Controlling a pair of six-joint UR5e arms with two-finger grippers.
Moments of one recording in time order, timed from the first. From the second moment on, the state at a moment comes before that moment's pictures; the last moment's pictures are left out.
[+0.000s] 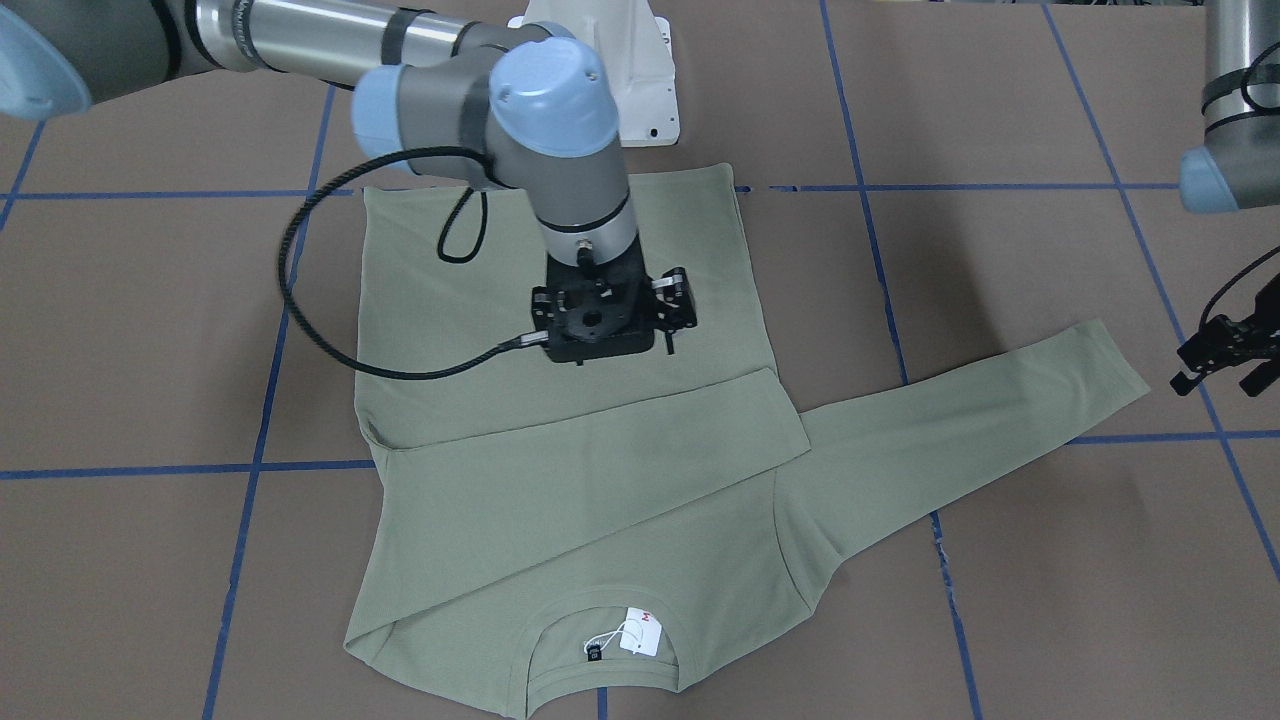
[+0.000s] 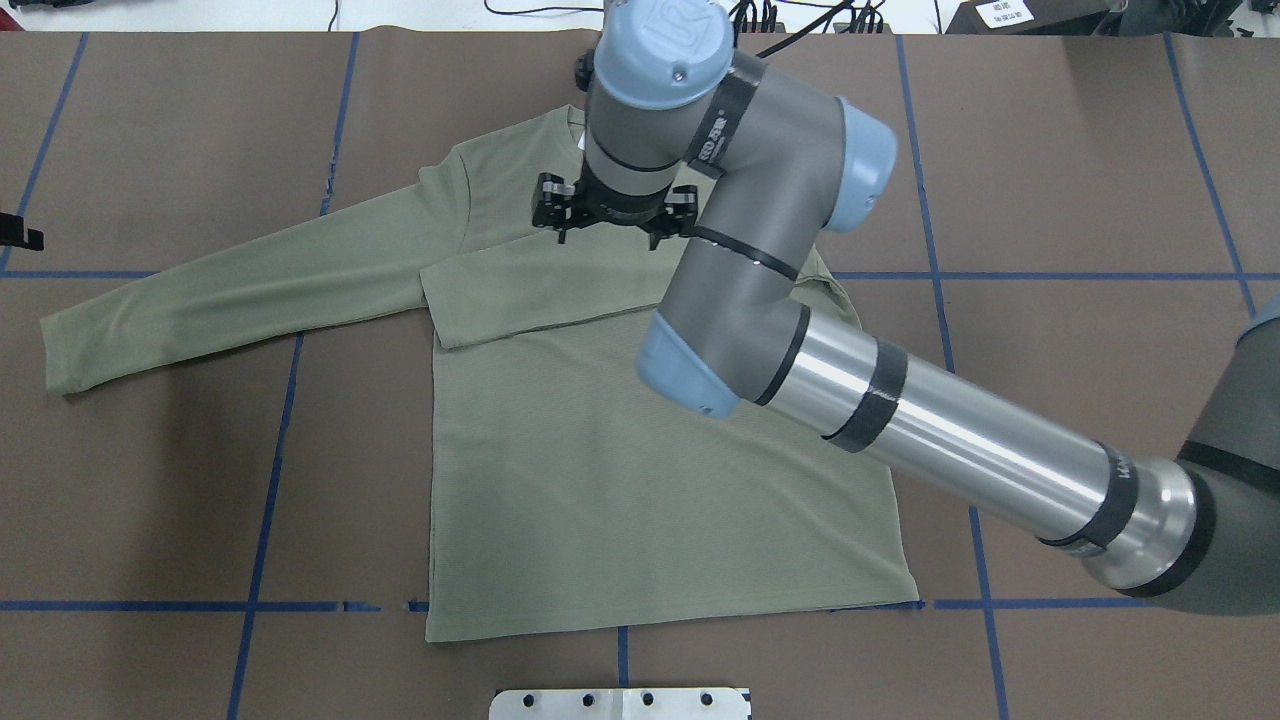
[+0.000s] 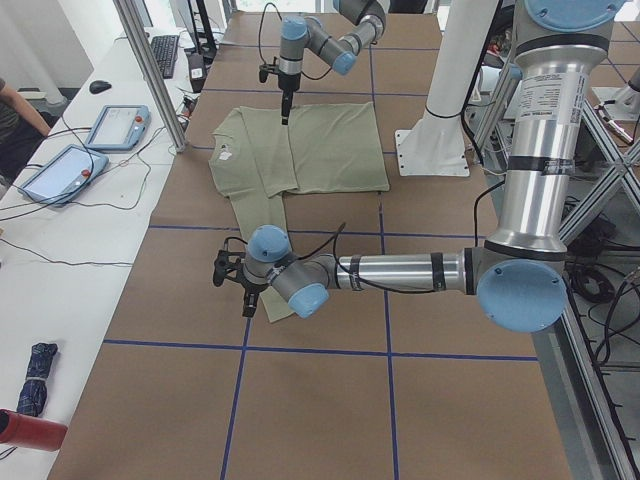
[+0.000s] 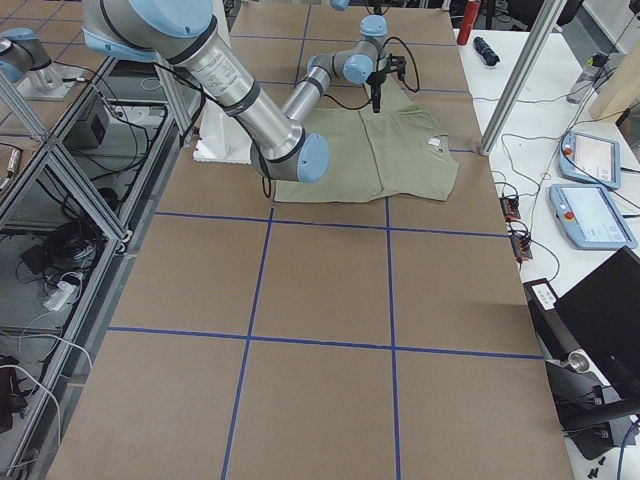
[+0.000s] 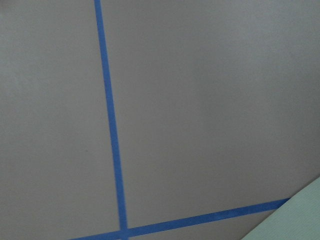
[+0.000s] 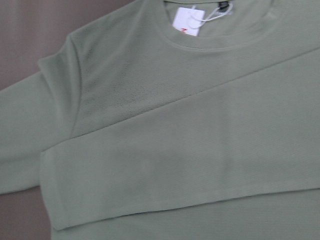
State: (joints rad) left arm -1.21 -1.61 -1.39 -2.48 -2.17 -0.81; right arm 0.68 -0.64 1.49 -1.57 1.97 1.14
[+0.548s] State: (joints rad) left arm -0.99 -1.49 -1.52 -2.53 -1.93 -1.09; right arm 0.87 -0.88 1.72 -1.83 2.08 0.80
